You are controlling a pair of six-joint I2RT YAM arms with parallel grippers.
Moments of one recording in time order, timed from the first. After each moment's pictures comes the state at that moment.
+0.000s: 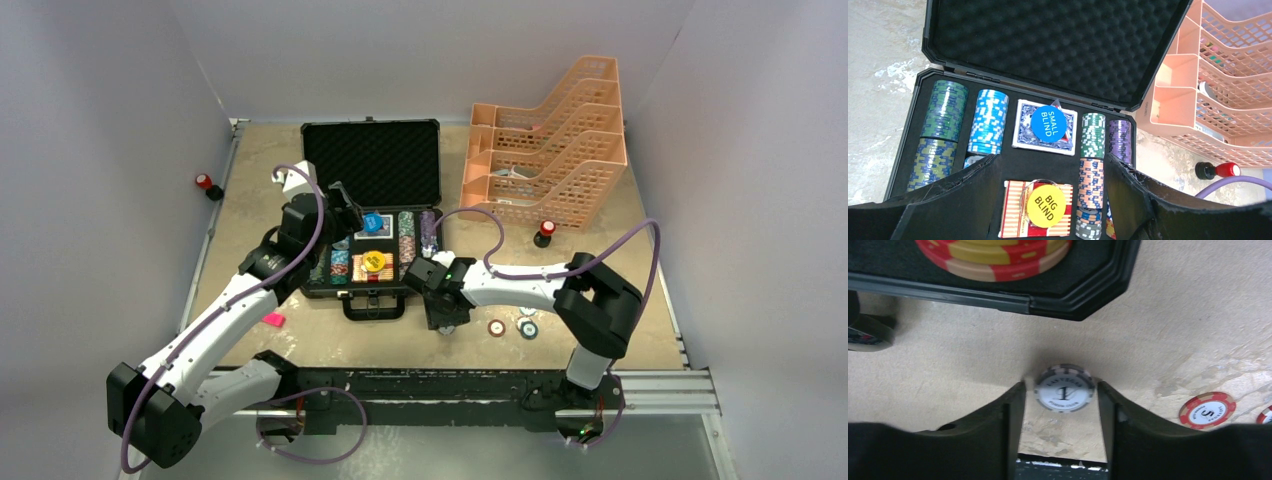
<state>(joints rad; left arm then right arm) -0.50 1.01 0.83 -0.28 -0.37 -0.67 1.07 1.73 1.05 -0.71 0.23 0.88</state>
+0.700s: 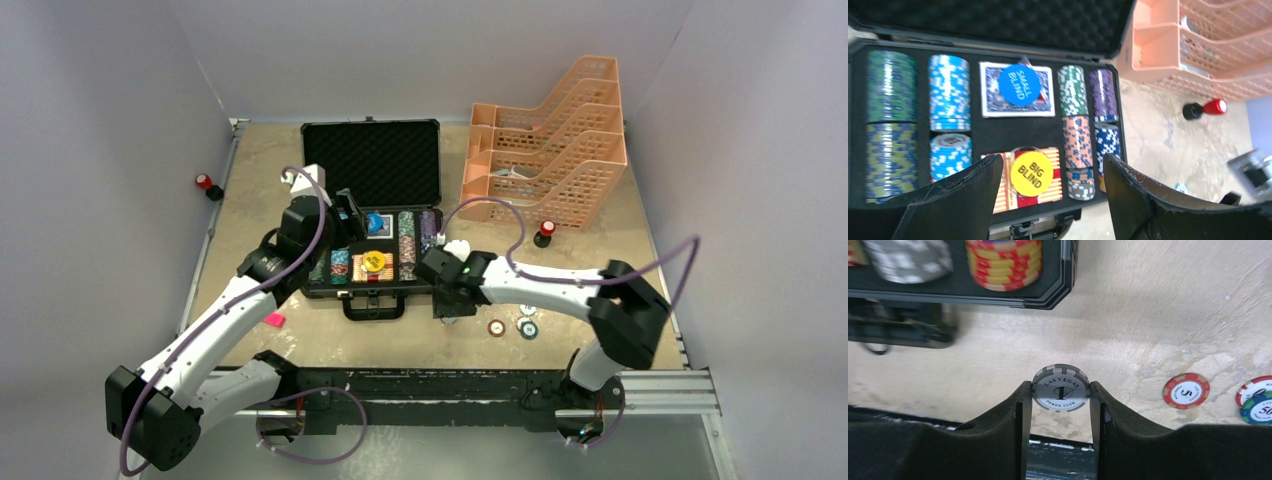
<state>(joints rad) -0.50 1.00 0.80 -0.30 -0.19 -0.61 1.01 1.50 1.04 -0.73 0.27 0.95</state>
